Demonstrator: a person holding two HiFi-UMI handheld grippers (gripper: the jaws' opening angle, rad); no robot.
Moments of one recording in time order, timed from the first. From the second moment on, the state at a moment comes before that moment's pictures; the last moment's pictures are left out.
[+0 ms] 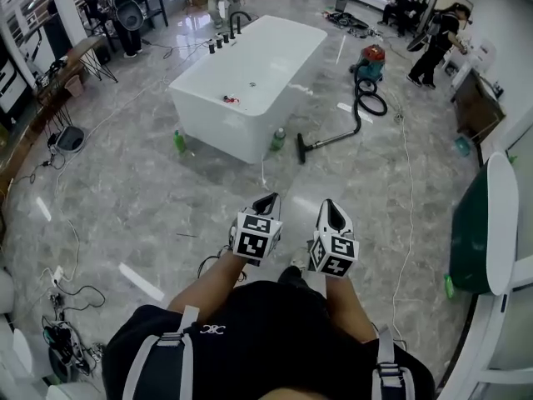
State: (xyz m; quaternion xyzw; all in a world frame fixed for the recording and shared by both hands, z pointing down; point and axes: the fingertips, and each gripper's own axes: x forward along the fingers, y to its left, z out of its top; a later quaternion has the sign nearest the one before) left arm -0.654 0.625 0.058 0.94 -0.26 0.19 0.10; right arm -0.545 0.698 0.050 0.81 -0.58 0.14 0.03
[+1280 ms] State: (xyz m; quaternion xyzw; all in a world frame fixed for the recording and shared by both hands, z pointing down) left arm -0.306 0.483 0.082 0.94 -0.24 0.23 0.12; right arm -0.204 0.542 0.080 0.80 -0.57 0.17 0.02
